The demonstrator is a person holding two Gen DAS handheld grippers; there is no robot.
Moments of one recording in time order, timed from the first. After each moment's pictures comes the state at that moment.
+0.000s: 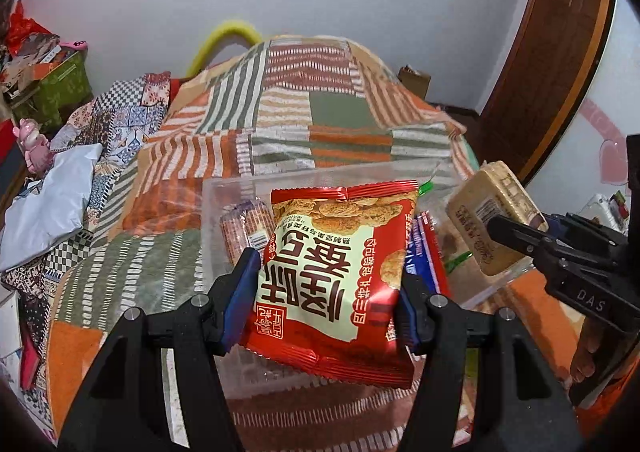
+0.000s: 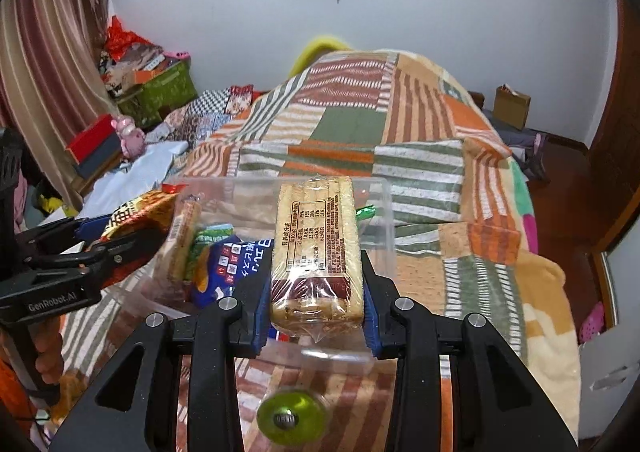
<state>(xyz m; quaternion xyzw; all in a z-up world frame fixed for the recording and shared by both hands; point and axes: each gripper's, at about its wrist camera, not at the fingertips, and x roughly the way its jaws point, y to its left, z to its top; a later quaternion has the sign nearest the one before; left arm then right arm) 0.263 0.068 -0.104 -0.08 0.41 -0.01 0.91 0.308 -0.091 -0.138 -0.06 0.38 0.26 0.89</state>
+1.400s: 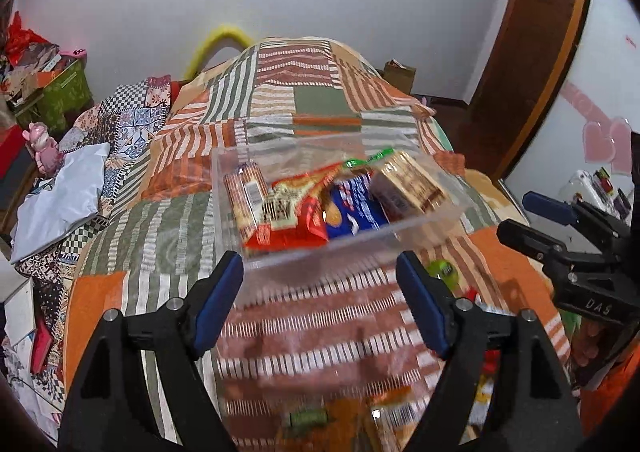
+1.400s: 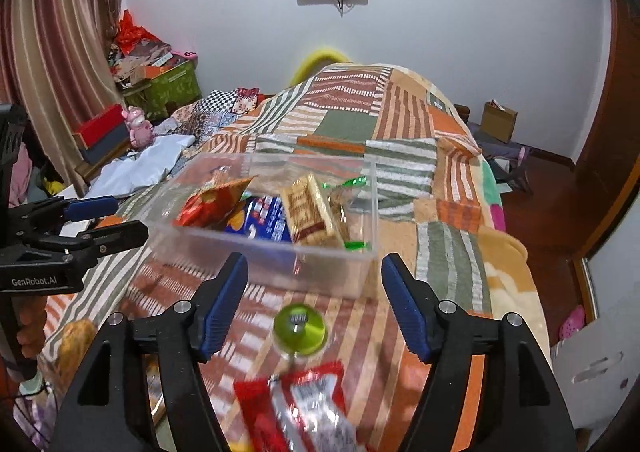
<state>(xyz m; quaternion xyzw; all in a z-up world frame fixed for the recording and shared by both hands) 0.171 0.040 -0.069 -0.05 0.41 -0.02 0.91 0.222 -0.131 -0.112 -0.07 0.35 0.25 0.90</state>
